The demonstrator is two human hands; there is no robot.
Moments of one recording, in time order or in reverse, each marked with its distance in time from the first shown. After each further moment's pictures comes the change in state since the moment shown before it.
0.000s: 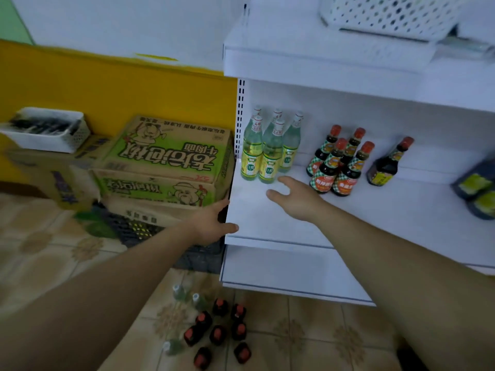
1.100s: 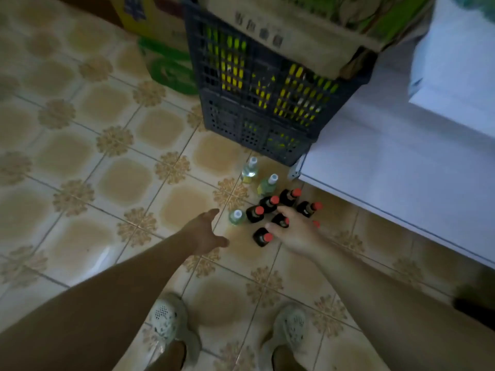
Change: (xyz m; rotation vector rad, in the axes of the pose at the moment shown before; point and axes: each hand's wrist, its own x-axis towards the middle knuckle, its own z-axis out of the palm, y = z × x) left_hand -0.116 -0.440 0.187 -0.108 -0.172 -0.473; right_hand -0.082 0.021 0.470 -0.021 -0.526 0.170
